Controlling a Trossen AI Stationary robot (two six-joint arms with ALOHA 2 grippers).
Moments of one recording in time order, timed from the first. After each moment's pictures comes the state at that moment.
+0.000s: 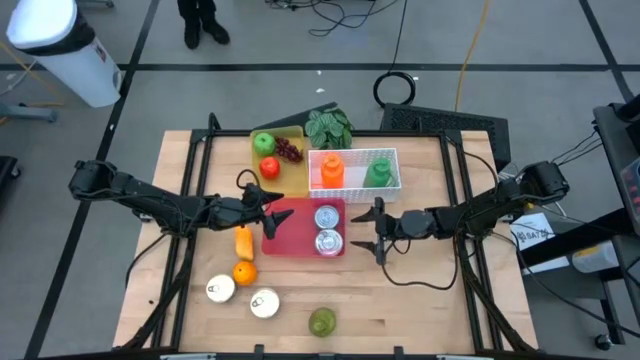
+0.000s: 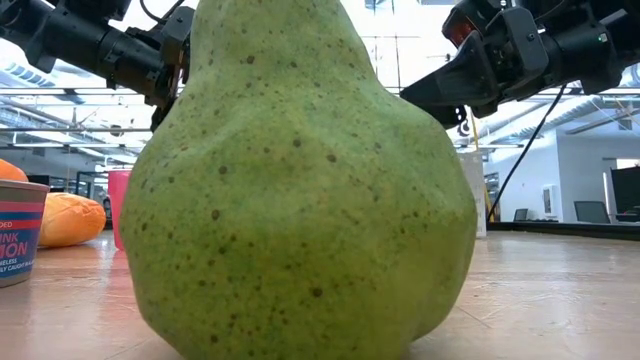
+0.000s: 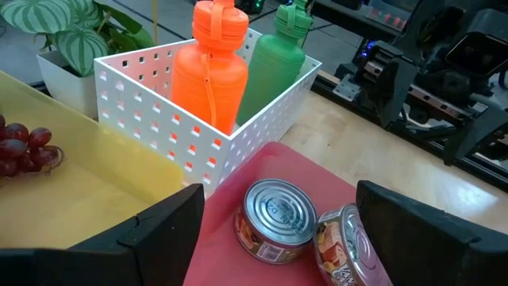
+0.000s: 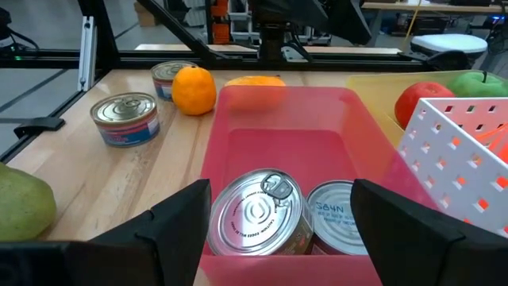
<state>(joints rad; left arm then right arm) -0.15 1.13 0.40 0.42 -0.50 -0.50 0.22 1.36 0.49 0.71 0.23 0.07</state>
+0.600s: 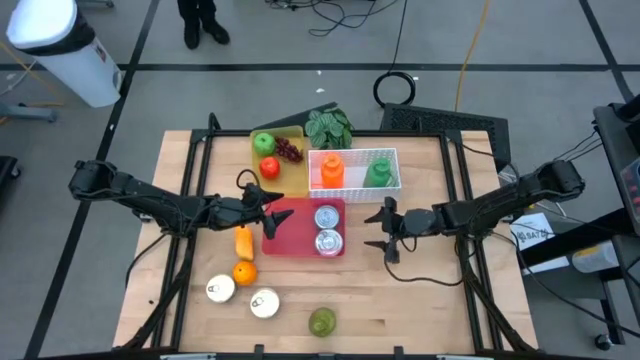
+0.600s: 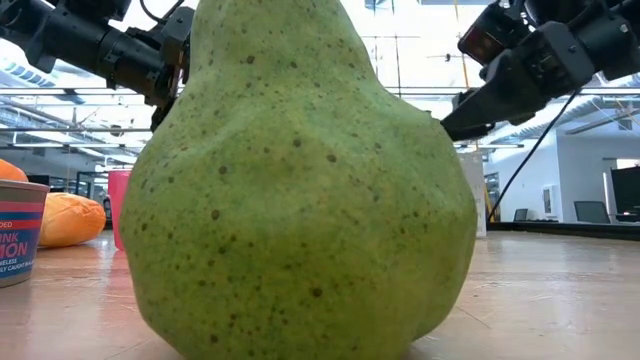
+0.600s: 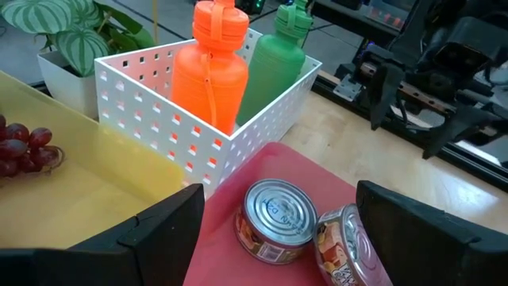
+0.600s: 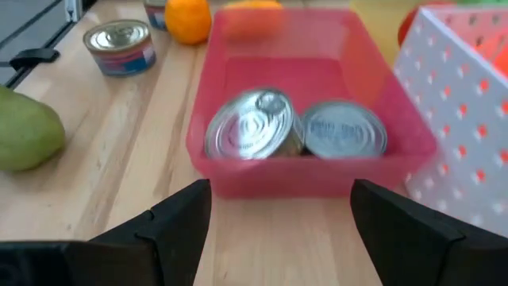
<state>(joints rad) -0.15 1.13 0.40 0.42 -0.50 -0.50 0.22 1.17 0.49 0.29 0.21 0.13</state>
